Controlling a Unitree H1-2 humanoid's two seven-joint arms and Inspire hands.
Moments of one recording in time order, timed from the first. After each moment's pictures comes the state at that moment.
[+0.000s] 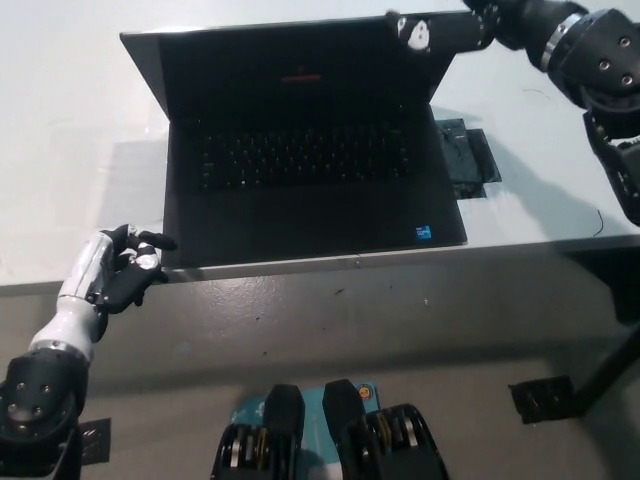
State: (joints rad) left_arm -0.31 0.24 0.07 -0.12 0.02 0.43 -0.03; right_arm -1.11 -0.36 0.34 0.45 -0.03 0.23 0.39
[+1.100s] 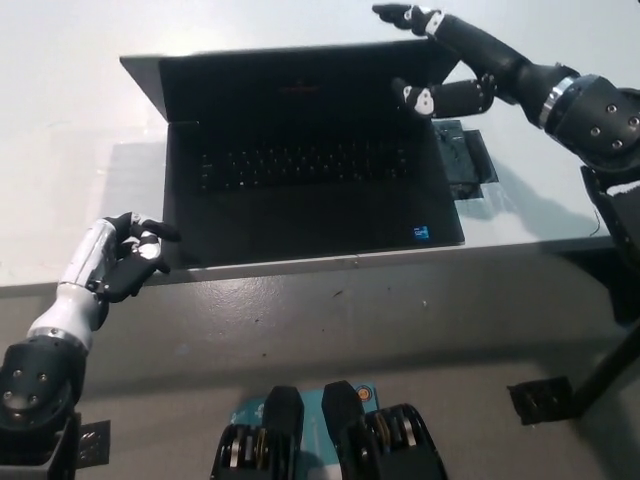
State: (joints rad) left_arm -0.34 0.25 0.07 -0.12 0.02 0.44 -0.07; right_arm -0.99 -0.38 0.35 0.41 -0.10 0.12 0.45
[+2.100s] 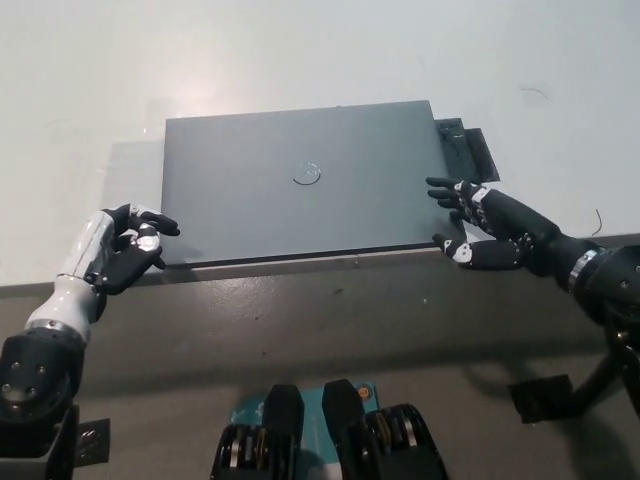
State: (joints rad) left_arm -0.36 0.26 0.07 -0.11 0.02 0.44 -0.07; right_arm -0.58 -0.31 0.16 0.25 0.01 0.31 0.47
